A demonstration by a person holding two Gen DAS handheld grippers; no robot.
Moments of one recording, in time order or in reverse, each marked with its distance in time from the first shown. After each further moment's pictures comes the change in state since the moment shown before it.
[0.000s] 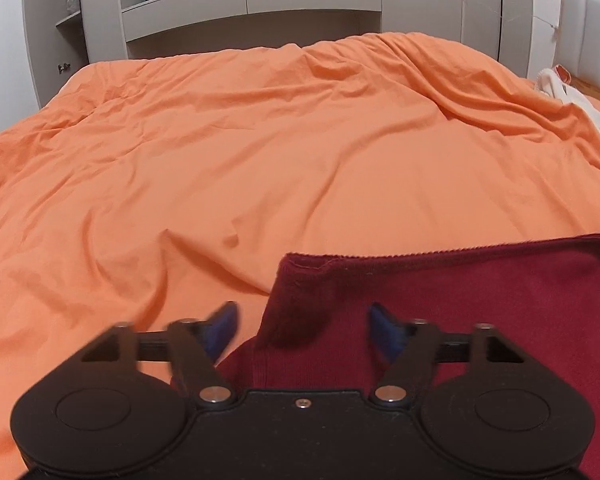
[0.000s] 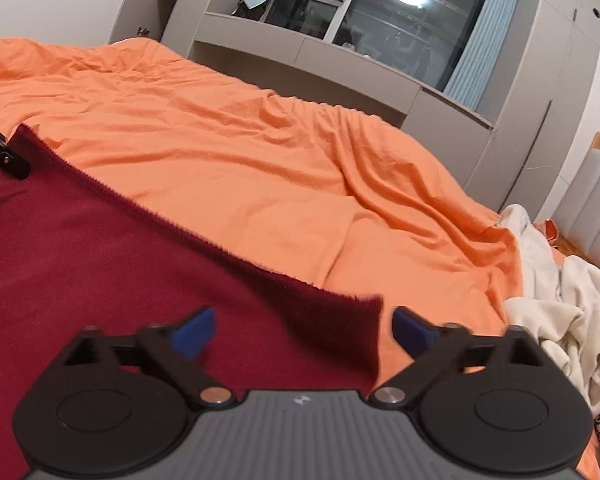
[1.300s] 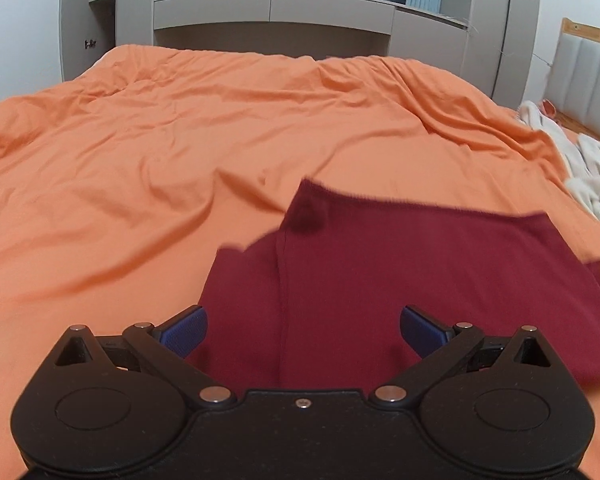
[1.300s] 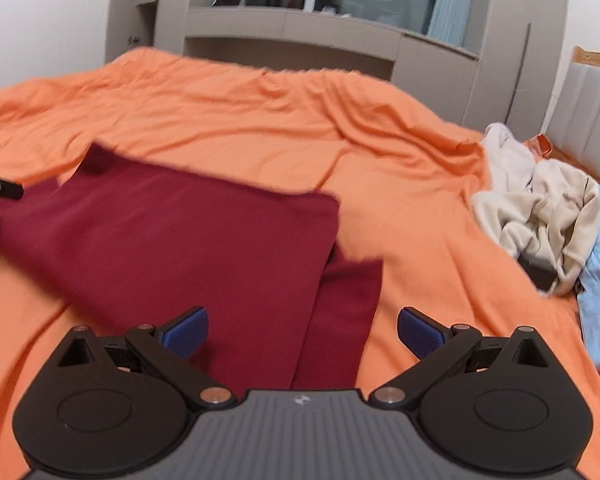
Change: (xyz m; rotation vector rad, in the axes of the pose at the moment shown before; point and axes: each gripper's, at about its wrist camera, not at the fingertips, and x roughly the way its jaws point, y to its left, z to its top) left arm -0.136 0.014 -0.092 -0.114 -0.023 -0.051; right arm -0.160 -0.039 -0.061 0.173 0.167 0.125
